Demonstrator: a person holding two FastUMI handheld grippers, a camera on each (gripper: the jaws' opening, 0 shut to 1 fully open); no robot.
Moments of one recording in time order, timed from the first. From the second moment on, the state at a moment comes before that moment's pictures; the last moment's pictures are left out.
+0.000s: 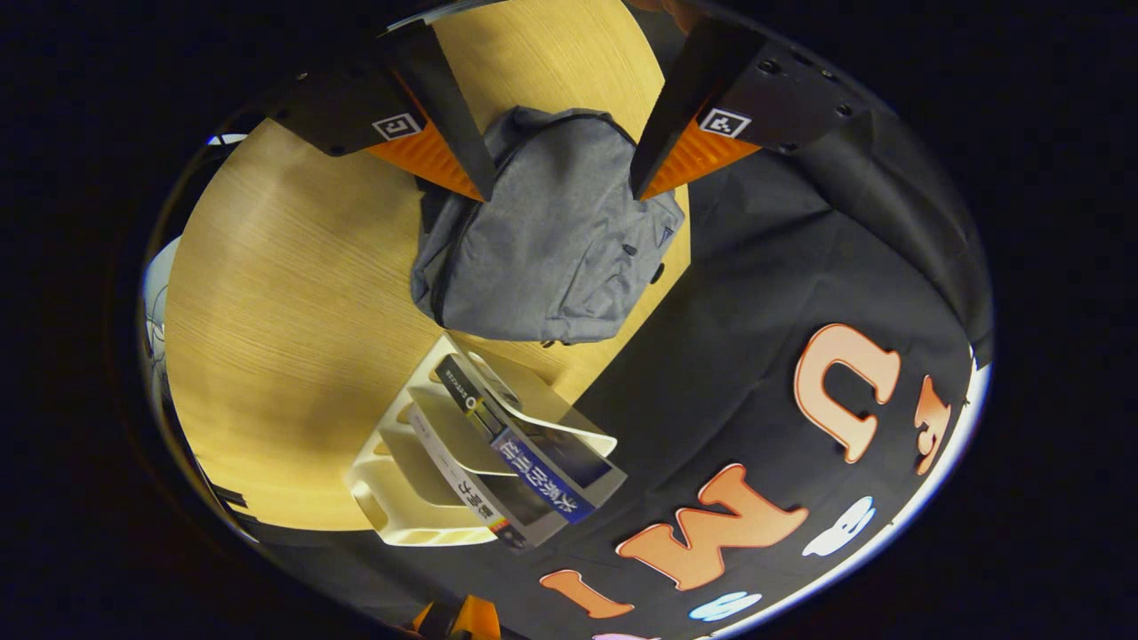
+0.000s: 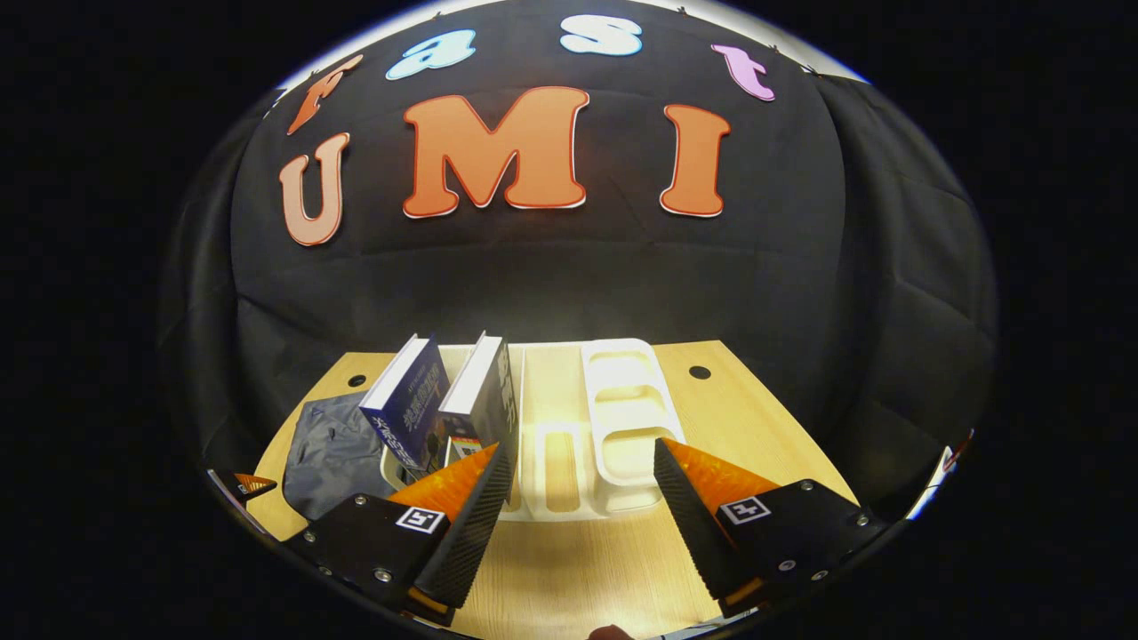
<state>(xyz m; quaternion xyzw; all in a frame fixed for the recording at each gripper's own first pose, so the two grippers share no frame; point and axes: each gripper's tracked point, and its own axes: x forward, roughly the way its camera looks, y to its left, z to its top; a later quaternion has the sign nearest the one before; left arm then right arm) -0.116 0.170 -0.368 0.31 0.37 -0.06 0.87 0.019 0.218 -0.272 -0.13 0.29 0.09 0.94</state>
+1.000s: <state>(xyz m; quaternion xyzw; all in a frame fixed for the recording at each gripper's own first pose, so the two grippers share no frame) -0.088 0.157 -0.398 0.29 0.45 -0.16 0.83 0.023 0.184 -0.268 -0.08 0.32 0.05 0.94</state>
